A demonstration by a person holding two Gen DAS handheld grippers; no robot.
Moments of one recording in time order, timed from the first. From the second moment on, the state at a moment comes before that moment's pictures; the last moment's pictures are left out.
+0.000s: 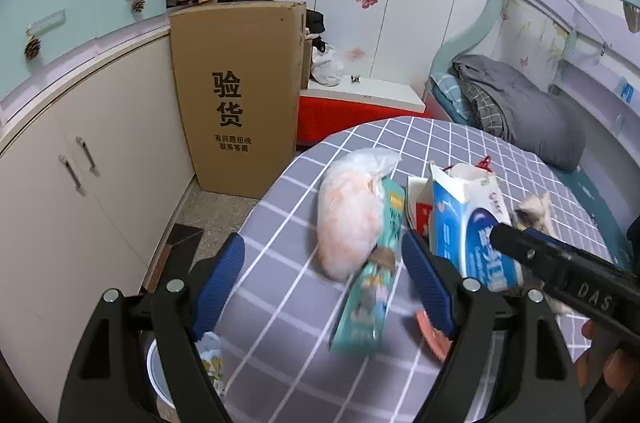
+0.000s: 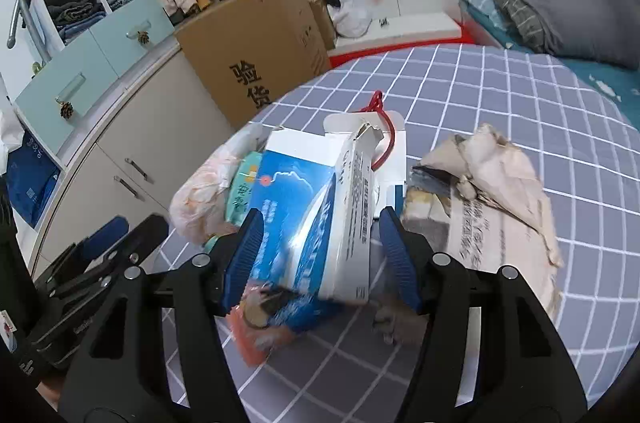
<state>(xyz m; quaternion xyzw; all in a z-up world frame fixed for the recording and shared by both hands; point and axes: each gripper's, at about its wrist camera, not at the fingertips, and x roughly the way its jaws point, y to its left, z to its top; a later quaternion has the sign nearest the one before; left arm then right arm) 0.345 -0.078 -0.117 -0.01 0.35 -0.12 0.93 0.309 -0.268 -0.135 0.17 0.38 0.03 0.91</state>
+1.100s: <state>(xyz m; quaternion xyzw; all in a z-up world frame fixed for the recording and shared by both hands) 0.270 0.058 -0.069 -0.09 0.29 -0.06 0.95 0.273 -0.134 -0.069 0.10 0.33 0.14 0.93</state>
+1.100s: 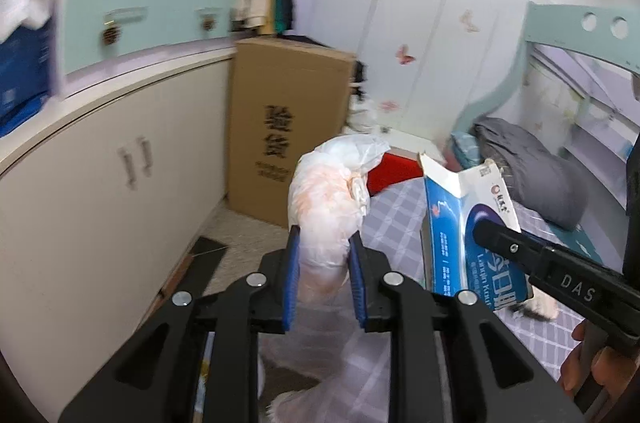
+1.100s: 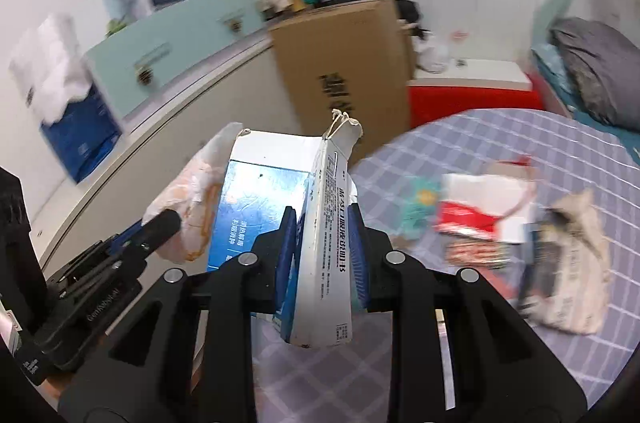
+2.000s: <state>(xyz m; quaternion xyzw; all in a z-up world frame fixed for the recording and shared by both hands) 0.301 0.240 -0.289 -0.18 0.49 0.07 0.85 0.314 0.071 -0.262 -0.03 0.48 0.17 0.86</state>
